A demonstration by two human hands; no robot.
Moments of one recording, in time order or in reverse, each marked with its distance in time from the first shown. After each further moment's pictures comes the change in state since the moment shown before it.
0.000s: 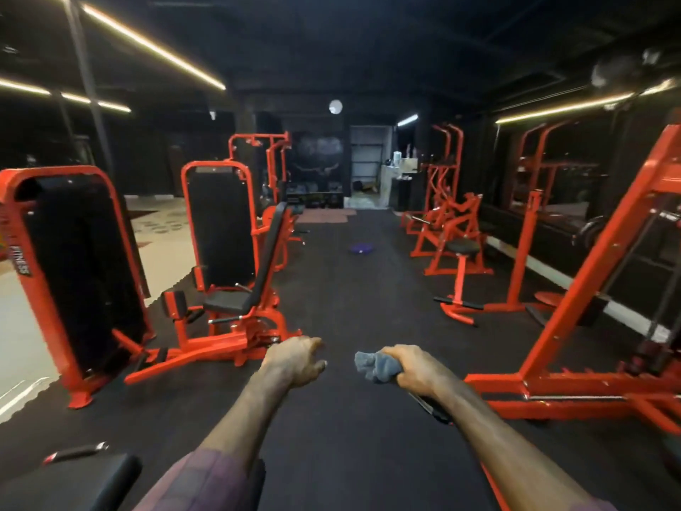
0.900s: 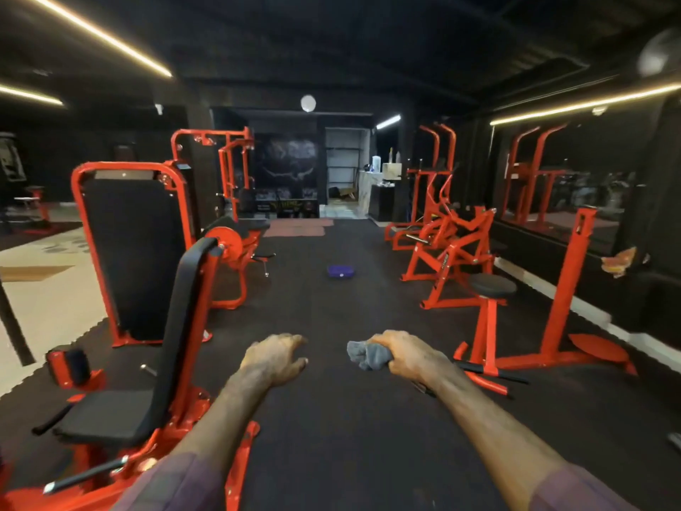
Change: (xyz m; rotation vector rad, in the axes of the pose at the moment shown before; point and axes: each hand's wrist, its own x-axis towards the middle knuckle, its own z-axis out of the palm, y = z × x) left_hand 0.933 -0.198 0.018 -0.014 0.068 0.045; right_hand 0.895 0.270 -0.140 -0.134 -0.010 0.072
